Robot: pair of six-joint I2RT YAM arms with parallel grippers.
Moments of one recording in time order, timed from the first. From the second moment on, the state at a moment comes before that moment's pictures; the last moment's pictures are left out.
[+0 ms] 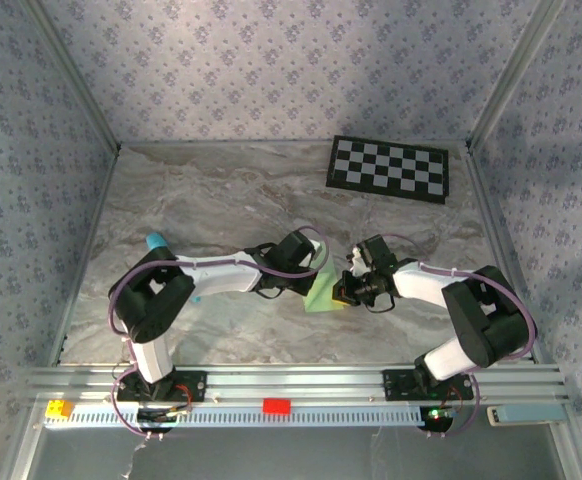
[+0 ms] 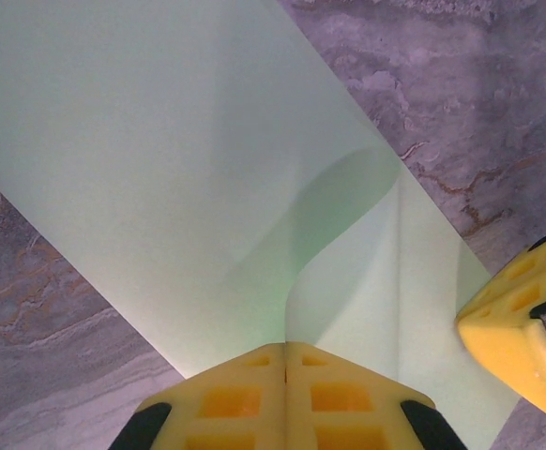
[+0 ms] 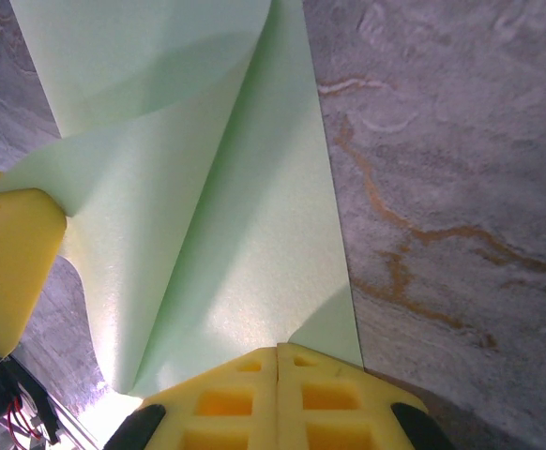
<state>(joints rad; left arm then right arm) -0.94 1.78 1.03 -0.22 0.05 -0.44 0.45 1.49 0.57 -0.22 -0.53 0.66</state>
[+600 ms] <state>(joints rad) -0.94 1.80 1.03 -0.22 0.04 -0.44 0.45 1.49 0.57 -0.22 -0.53 0.66</state>
